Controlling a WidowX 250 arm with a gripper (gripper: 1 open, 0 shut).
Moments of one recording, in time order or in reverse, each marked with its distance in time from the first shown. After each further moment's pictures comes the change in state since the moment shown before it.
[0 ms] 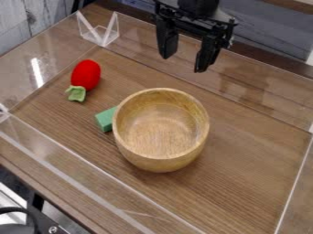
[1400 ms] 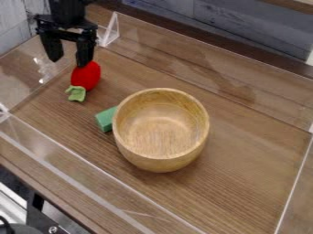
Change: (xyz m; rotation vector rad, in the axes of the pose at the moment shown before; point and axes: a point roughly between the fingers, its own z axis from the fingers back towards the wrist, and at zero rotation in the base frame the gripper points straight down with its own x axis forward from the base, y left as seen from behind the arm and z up) arm -0.015 0.190 -0.064 -0.007 0.017 0.274
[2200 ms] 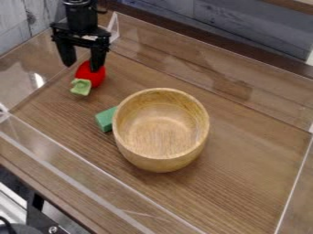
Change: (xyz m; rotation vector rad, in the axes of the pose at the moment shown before) arm 0.030 -0.016 -0.021 0.013 0.012 -0.032
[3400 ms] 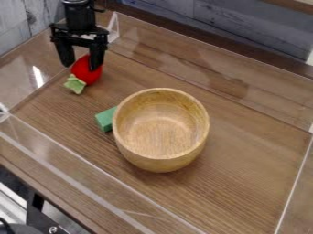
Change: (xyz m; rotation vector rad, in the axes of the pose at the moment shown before) arm -0.004 0.025 -0.002 -0.042 0.053 0.073
